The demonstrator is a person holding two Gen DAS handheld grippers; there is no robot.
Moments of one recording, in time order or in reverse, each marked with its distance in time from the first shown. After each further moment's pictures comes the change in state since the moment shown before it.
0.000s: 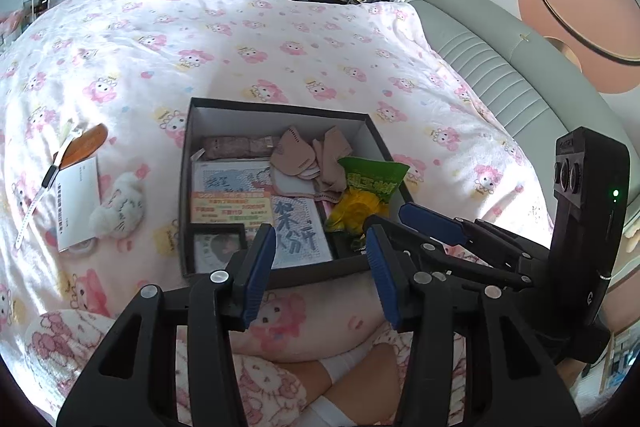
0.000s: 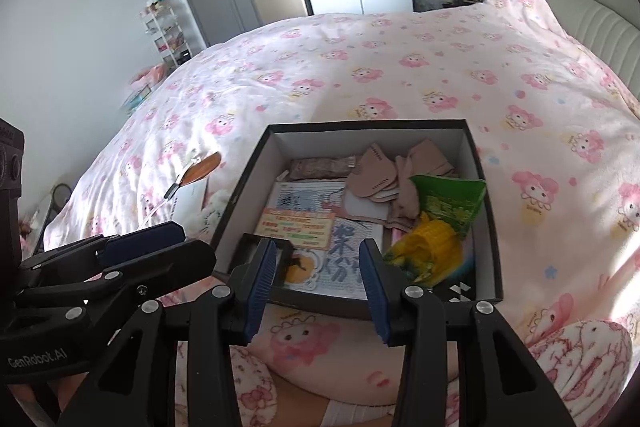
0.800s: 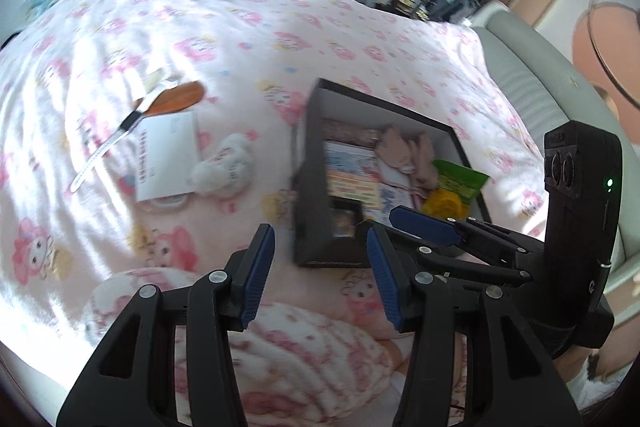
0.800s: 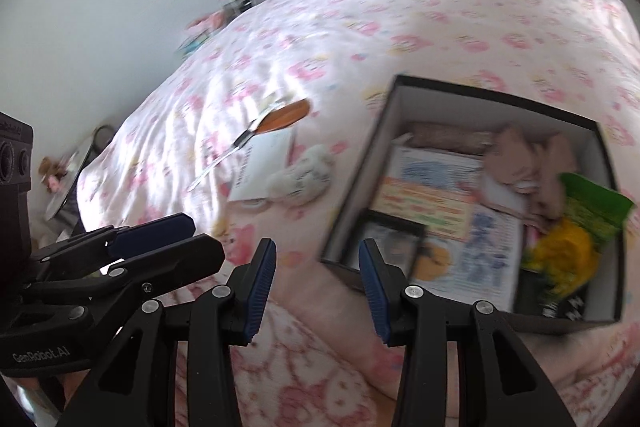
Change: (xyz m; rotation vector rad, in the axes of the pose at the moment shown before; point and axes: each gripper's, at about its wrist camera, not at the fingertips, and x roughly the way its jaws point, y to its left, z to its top) left arm -0.038 0.130 -0.038 -0.204 -0.020 0.114; right arm 0.077 0.109 -0.007 -0.150 0.168 0.185
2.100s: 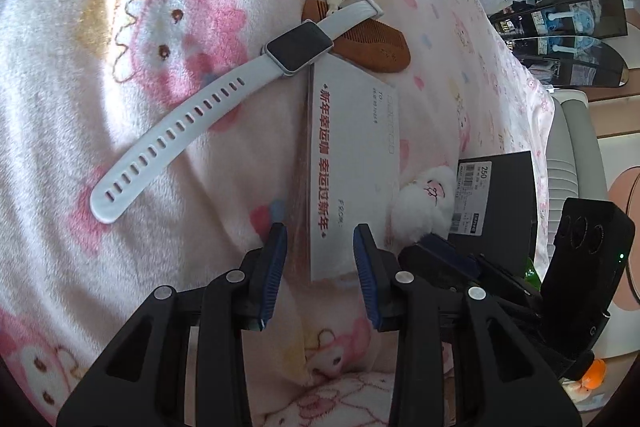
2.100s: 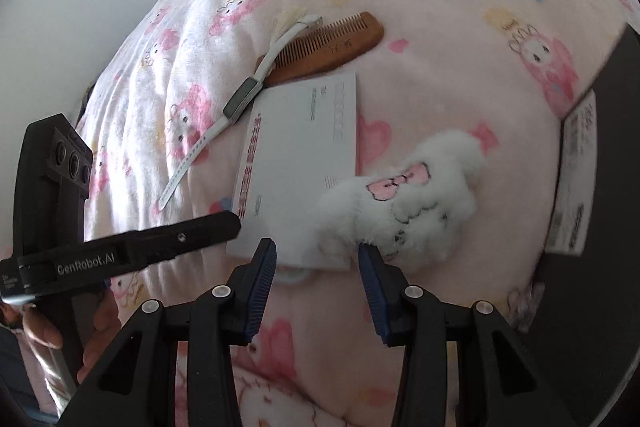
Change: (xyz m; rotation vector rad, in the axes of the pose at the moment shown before) left arm 0.140 0.239 0.053 -0.449 0.272 -0.095; right arm 0.214 0.043 0.071 0.038 0.306 0.067
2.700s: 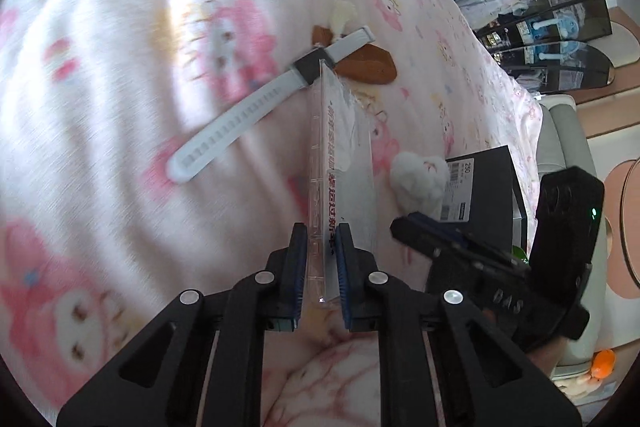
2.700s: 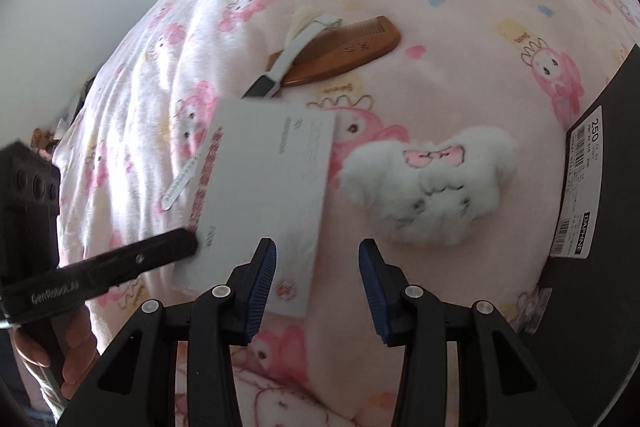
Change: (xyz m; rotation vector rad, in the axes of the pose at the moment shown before) left arm -0.055 0.021 -0.036 0.023 -0.099 -0.014; right arm -0.003 0.015 -0.005 -0.033 -0.001 -0.015
